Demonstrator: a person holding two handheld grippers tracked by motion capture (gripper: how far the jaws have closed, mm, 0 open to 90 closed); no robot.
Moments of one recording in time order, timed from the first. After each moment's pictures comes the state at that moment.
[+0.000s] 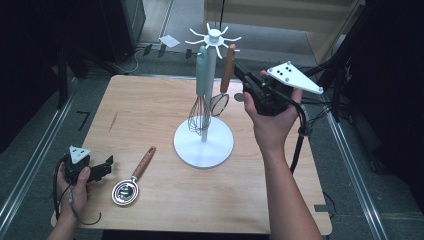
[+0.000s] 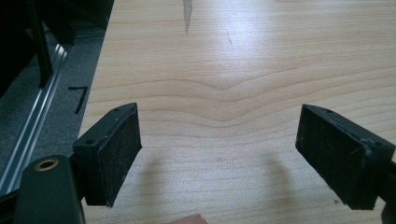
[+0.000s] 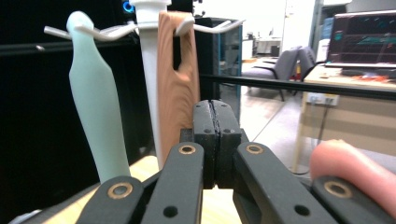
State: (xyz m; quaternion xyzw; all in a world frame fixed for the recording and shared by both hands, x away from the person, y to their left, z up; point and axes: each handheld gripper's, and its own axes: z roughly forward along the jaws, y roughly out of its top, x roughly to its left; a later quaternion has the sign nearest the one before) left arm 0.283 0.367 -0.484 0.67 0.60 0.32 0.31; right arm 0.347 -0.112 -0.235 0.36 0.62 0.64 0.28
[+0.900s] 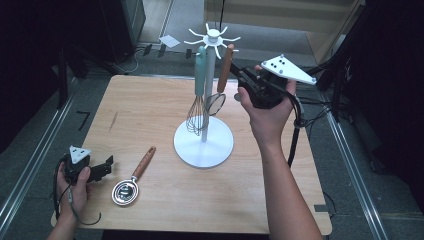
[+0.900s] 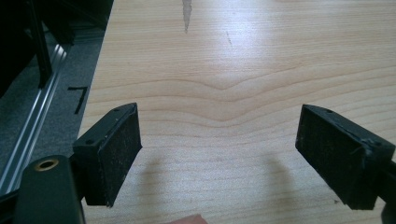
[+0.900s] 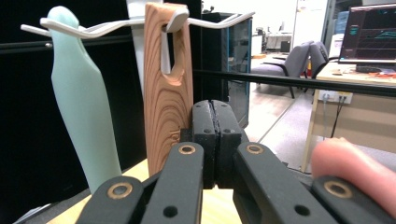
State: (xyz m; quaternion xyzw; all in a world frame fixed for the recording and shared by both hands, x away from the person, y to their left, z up) left arm 0.282 0.367 -0.484 0.67 0.60 0.32 0.31; right arm 0.360 -0.105 -0.235 0.35 0.63 0.64 0.27
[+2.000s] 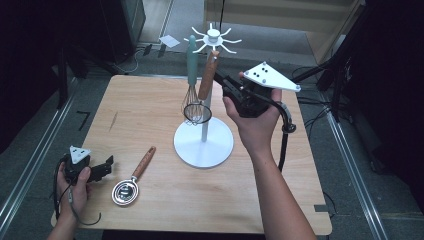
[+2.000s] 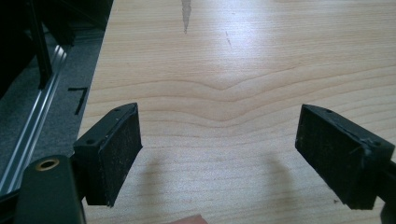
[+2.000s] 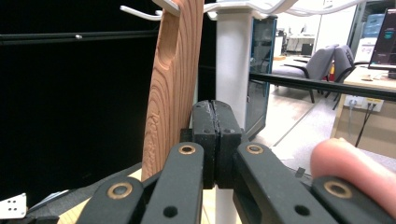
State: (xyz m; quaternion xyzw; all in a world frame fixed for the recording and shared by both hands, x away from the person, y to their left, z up) left arm 0.282 0.367 -0.484 0.67 0.60 0.32 0.31; right arm 0.342 -0.078 -0.239 0.32 0.65 0.64 0.26
